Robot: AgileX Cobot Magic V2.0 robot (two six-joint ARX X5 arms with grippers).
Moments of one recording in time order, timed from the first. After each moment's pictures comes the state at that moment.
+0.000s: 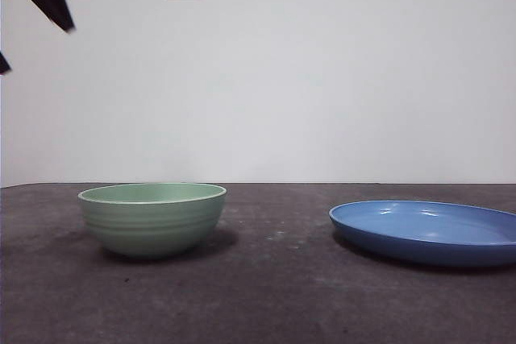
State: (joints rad) left arm -0.26 1.10 1.05 -0.87 0.31 -0.07; right arm 0.12 0.76 0.92 -1.04 -0.51 -0.04
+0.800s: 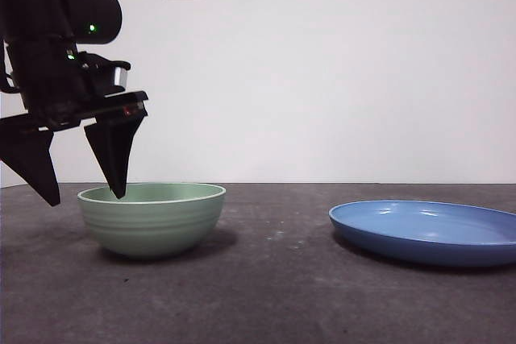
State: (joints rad) left arm -0.32 1.69 1.21 -0.78 0.10 -0.07; right arm 0.12 0.76 0.92 -1.04 -0.51 -0.04
